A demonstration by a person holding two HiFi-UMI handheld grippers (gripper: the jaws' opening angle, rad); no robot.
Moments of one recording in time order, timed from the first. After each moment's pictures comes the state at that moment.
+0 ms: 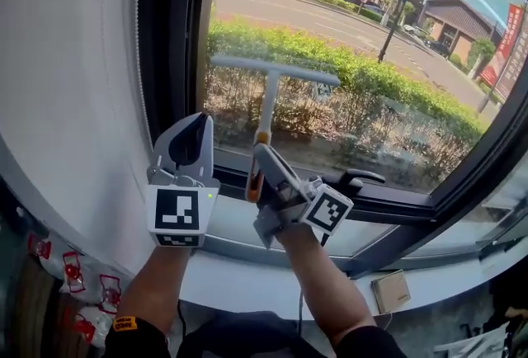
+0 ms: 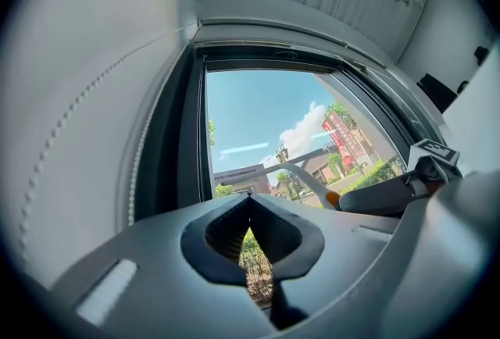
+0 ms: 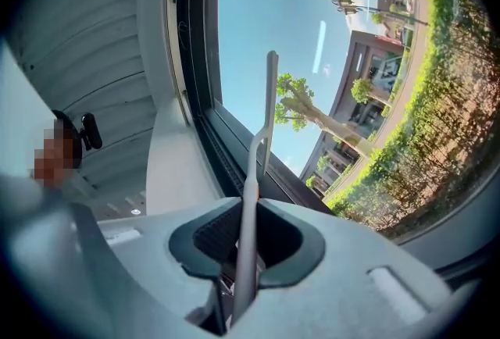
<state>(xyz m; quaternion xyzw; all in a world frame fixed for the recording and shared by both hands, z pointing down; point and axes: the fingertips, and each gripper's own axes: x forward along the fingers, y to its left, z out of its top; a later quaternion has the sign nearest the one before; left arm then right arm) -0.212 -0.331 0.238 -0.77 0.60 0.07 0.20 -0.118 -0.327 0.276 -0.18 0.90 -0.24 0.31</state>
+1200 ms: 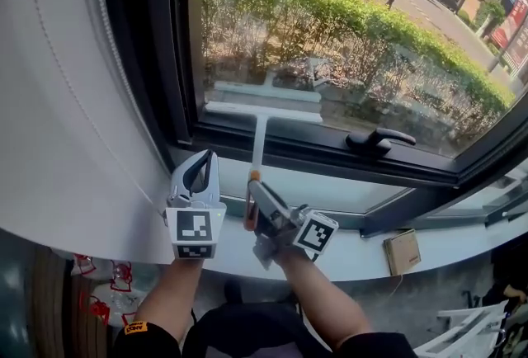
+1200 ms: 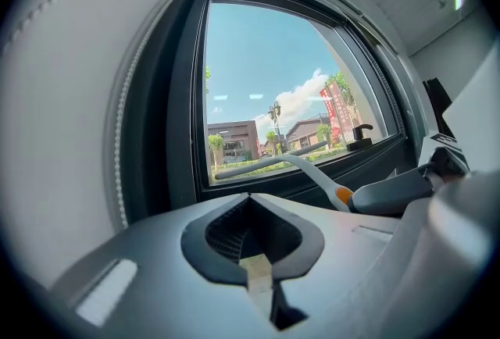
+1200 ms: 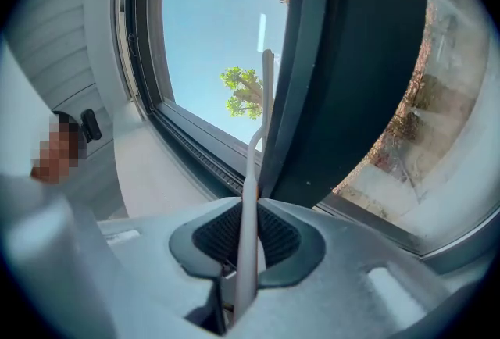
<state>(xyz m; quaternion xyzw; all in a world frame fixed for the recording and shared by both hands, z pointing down) -0.212 -0.346 0.450 -0.81 0.59 -0.05 0.04 -0.128 -0.304 0.478 -0.24 0.84 -0.40 0.28</state>
